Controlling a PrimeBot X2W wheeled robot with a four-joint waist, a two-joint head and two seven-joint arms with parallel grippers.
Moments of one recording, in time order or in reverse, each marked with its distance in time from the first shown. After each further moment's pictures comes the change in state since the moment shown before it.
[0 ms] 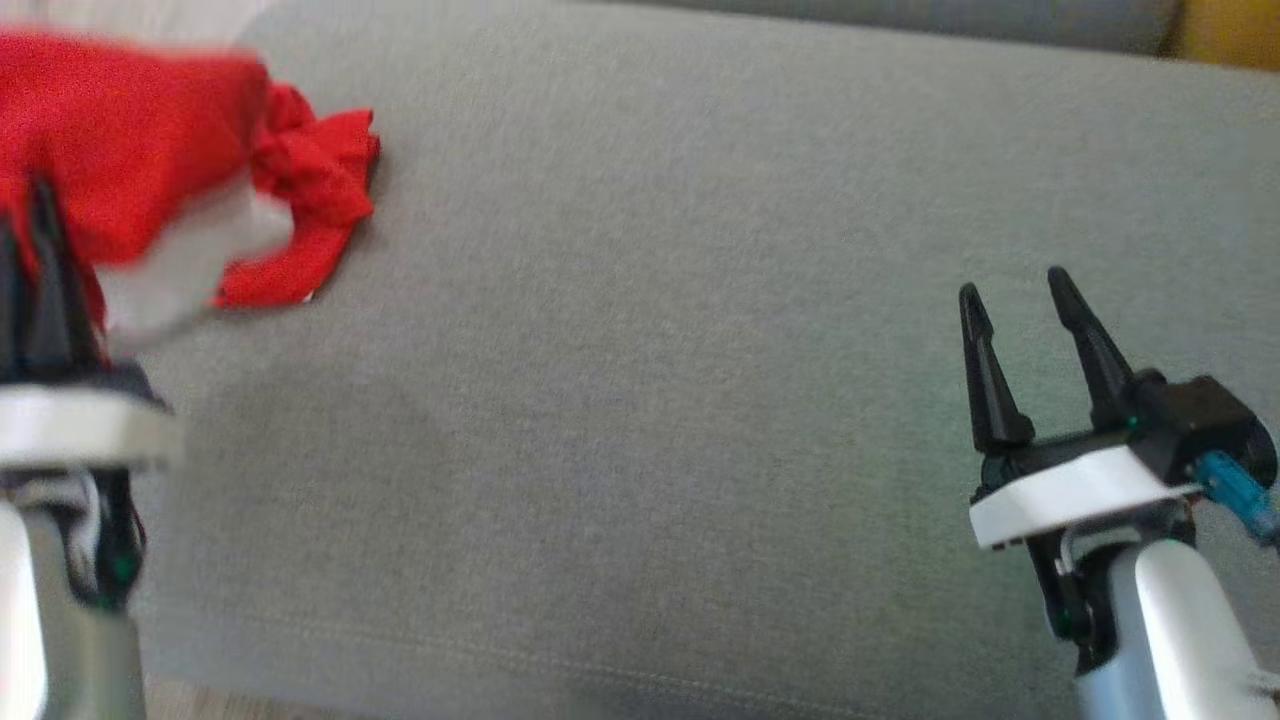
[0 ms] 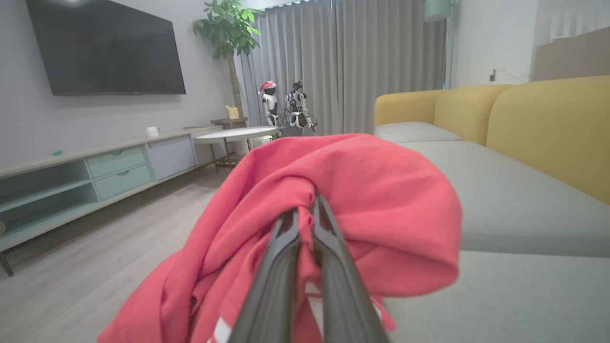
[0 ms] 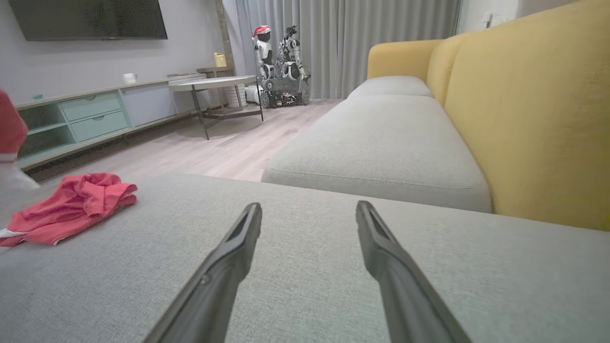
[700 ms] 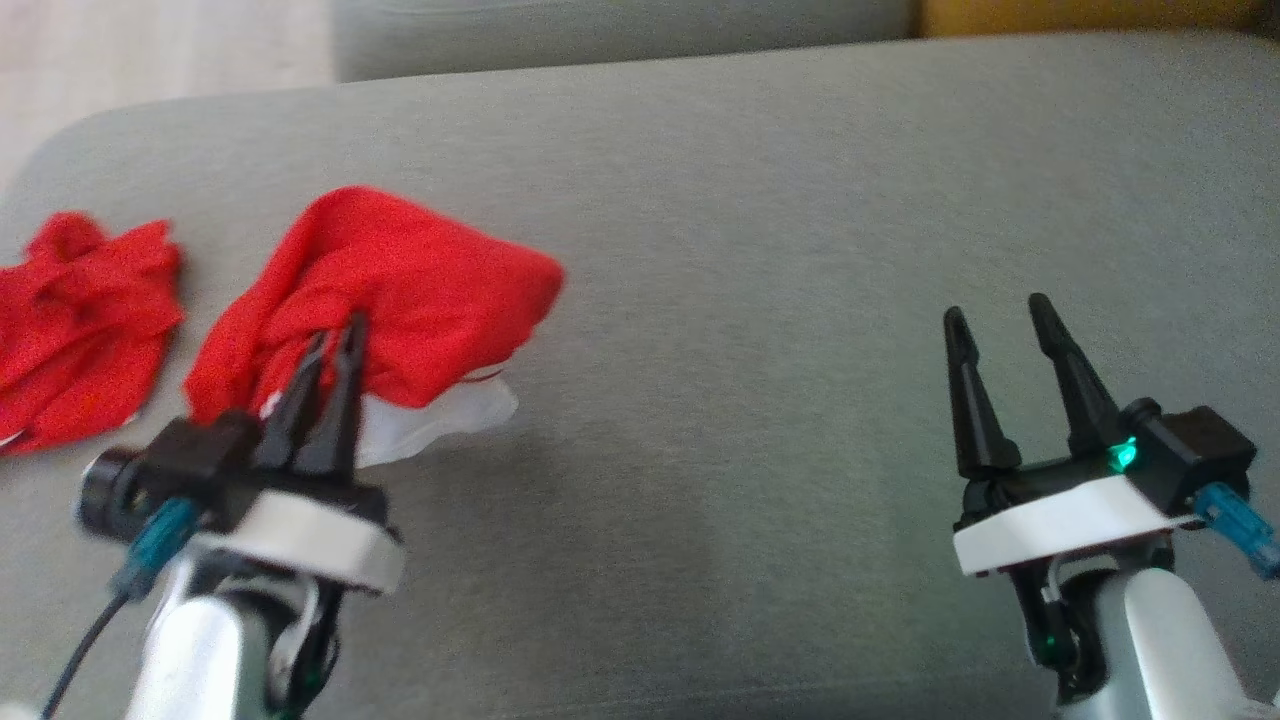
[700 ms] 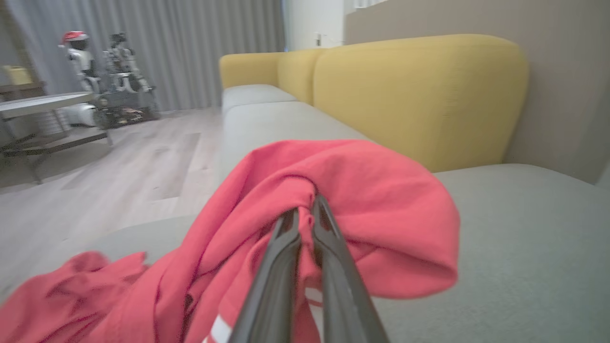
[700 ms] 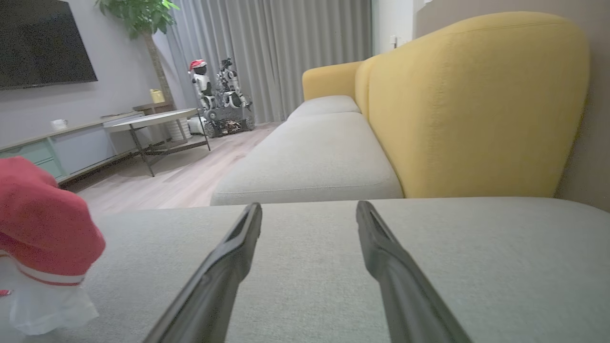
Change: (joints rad) left arm 0.264 -0.092 -0.256 -0.279 0.020 -0.011 0.180; right arm 0.060 0.016 0.023 -0.040 0.086 0.000 -0.016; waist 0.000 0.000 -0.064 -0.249
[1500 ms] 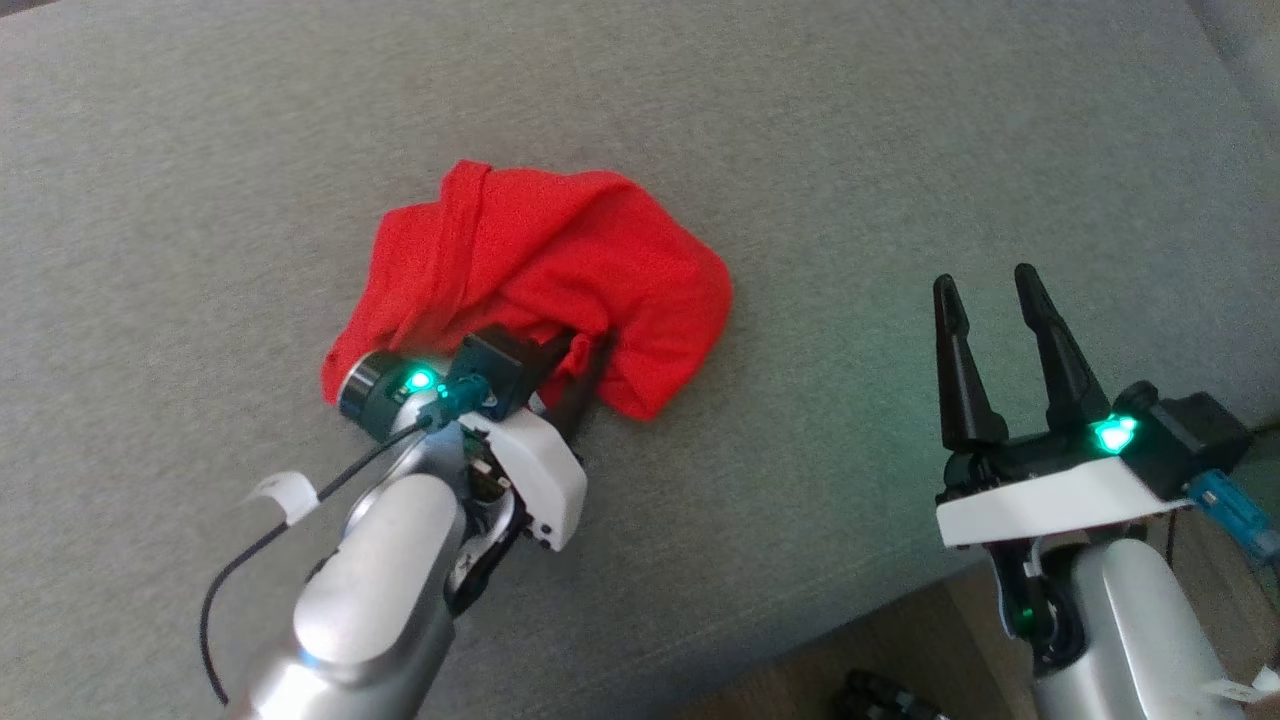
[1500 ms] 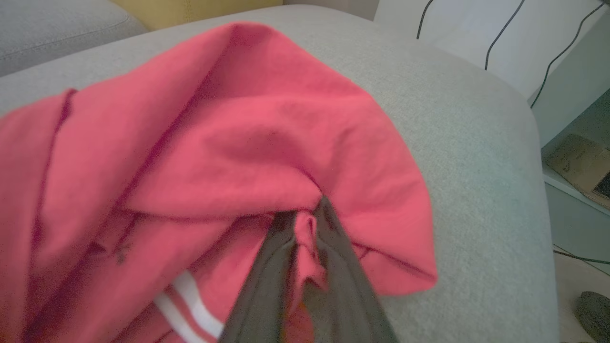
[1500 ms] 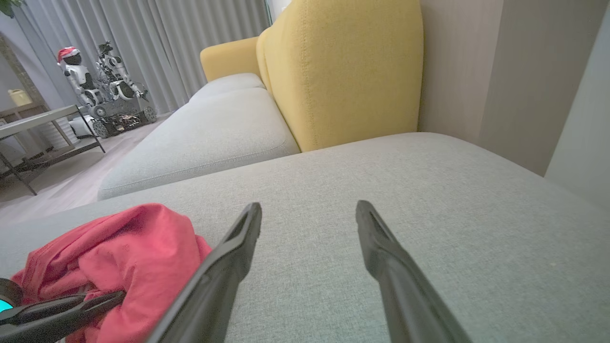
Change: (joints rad) left arm -0.407 -0.013 -0.481 0.563 -0.086 -0.026 0.001; right arm -0.068 0.001 0.044 0.081 0.089 0.000 -0.111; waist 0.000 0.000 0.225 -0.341
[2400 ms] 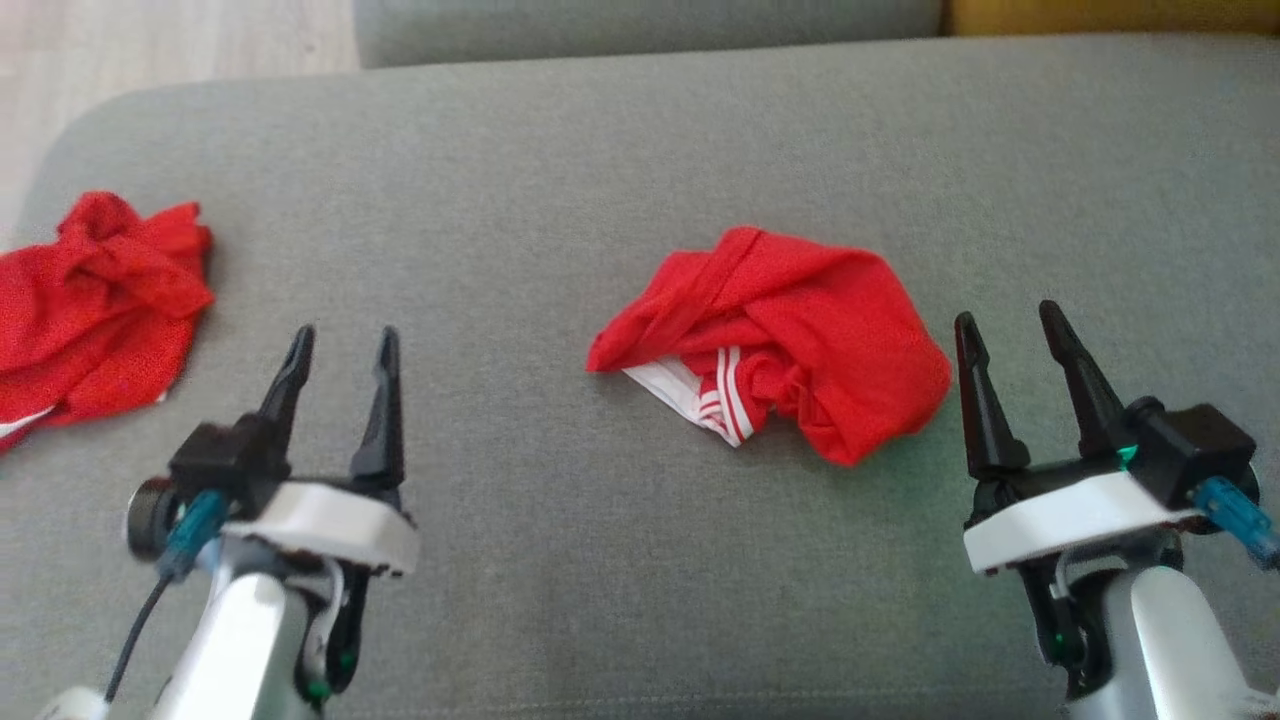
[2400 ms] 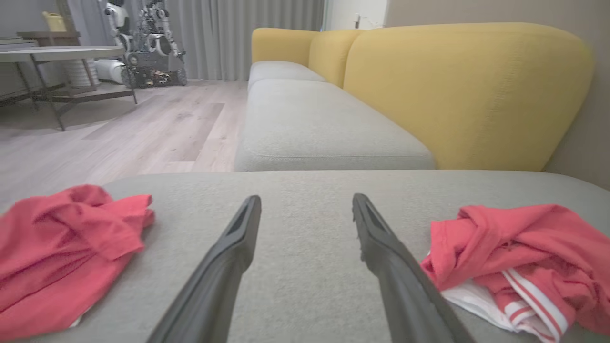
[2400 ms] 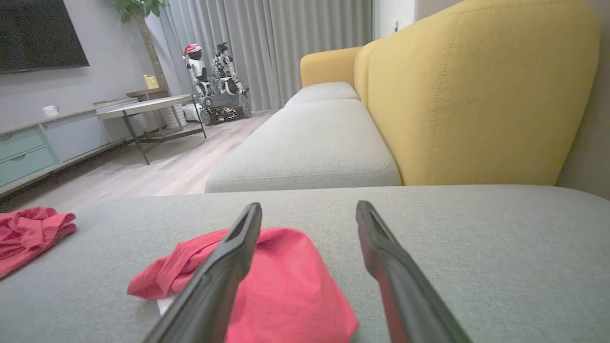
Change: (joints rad) left arm 0.273 0.092 0.281 -0.226 -0.123 0.223 -0.222; right arm 0.058 0.000 -0.070 -0.039 -0.108 0.000 0.118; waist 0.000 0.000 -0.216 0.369
